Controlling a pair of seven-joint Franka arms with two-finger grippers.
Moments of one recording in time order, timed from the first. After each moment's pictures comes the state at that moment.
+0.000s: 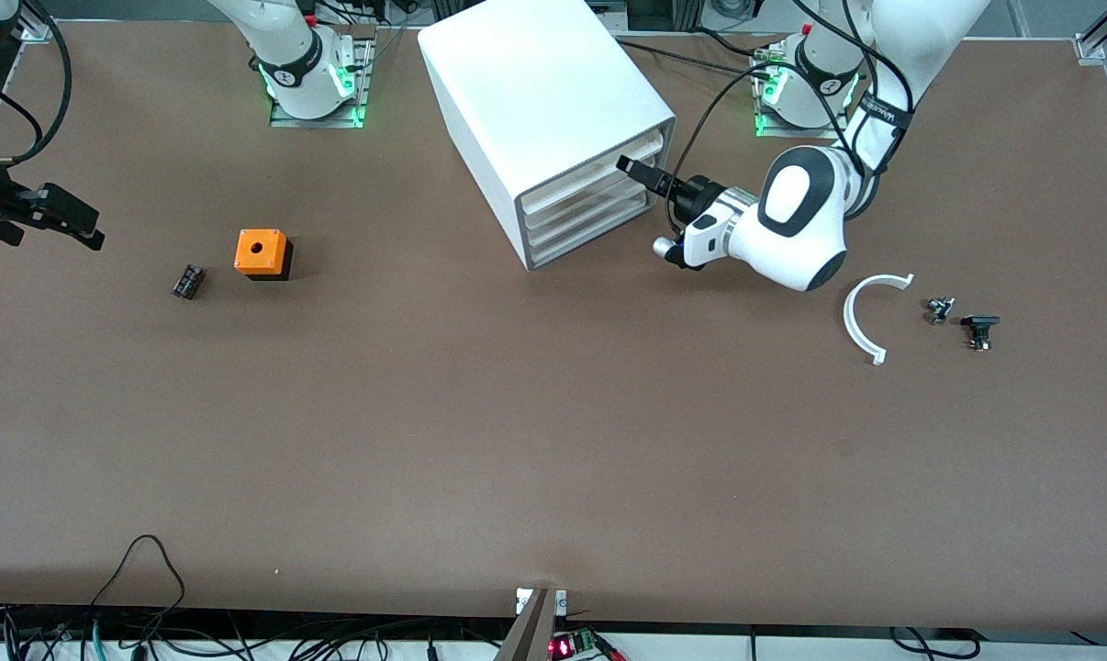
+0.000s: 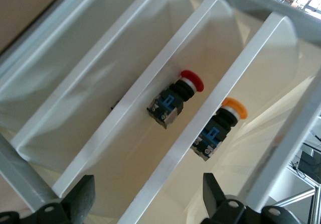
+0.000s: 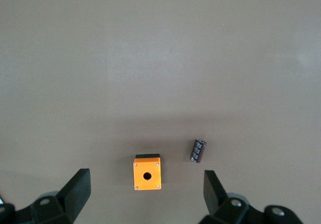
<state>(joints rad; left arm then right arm) -0.01 0.33 -0.42 -2.14 -0.99 1.69 0.26 0.03 -0.03 -0.09 -1.71 -0.04 1.73 -0.02</state>
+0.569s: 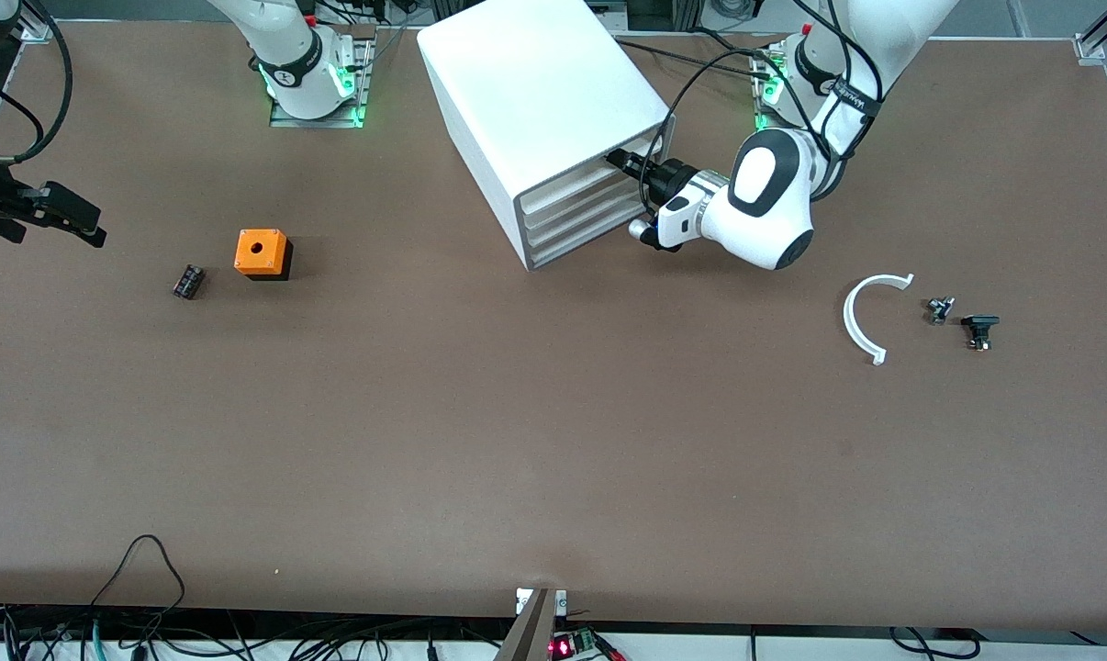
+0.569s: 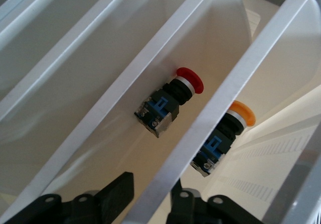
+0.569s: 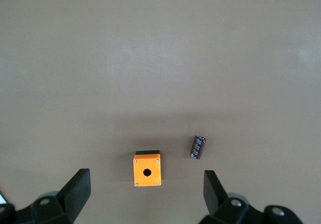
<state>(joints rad) -0.01 0.31 -0.50 -2.20 -1.06 1.79 0.26 0.03 -0.03 -0.09 -1.71 -0.04 1.71 -0.02</state>
